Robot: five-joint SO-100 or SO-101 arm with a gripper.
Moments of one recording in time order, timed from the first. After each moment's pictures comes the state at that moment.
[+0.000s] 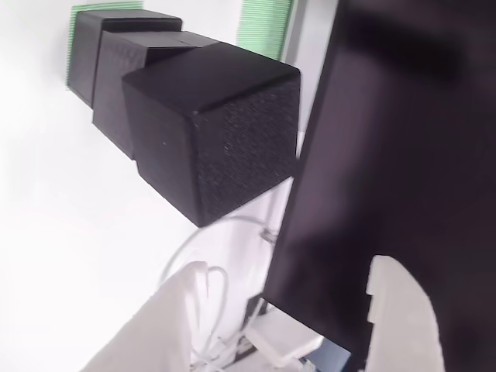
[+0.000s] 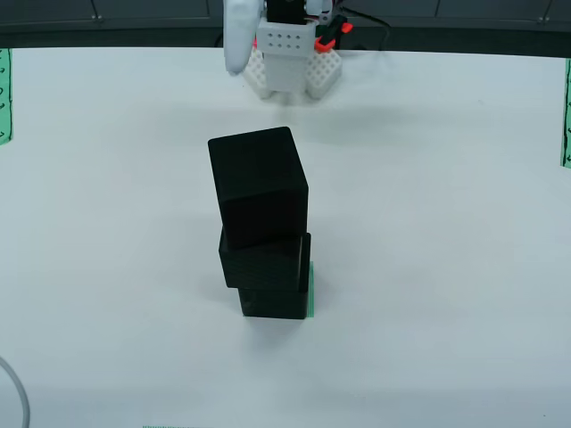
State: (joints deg) arm 3.8 126.7 86.0 89.9 -14.4
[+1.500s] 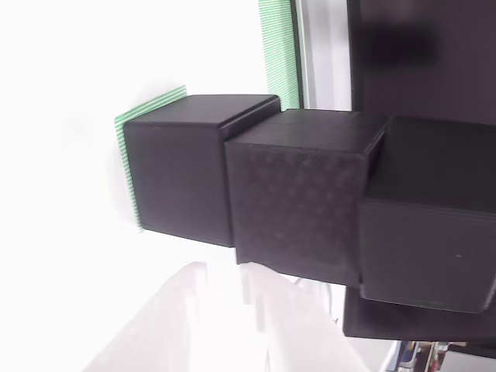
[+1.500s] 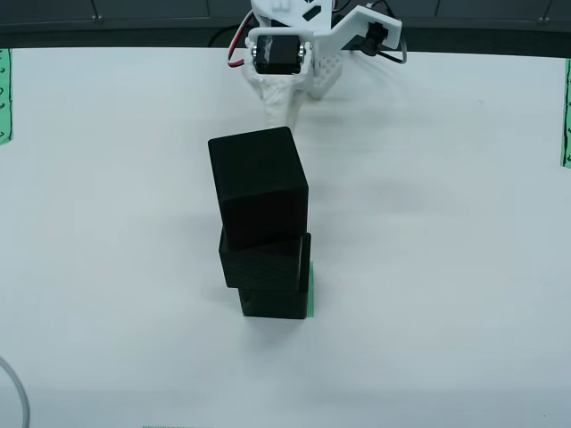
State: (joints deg) arm -1.4 195.6 177.2 51.3 5.0
